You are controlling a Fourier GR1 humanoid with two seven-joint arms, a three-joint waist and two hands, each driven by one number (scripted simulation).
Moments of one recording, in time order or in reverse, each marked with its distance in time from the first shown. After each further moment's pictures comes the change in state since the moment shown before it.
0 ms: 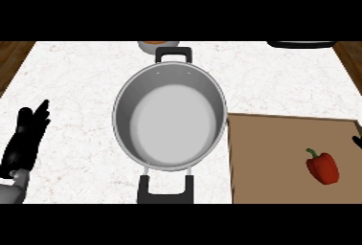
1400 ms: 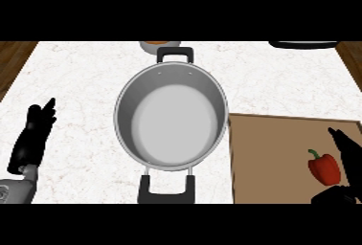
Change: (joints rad) left arm -0.020 -0.133 0.118 0.025 -0.148 -0.106 0.013; right arm -0.221 0.306 -0.008 0.313 0.155 0.285 0.049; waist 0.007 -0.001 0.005
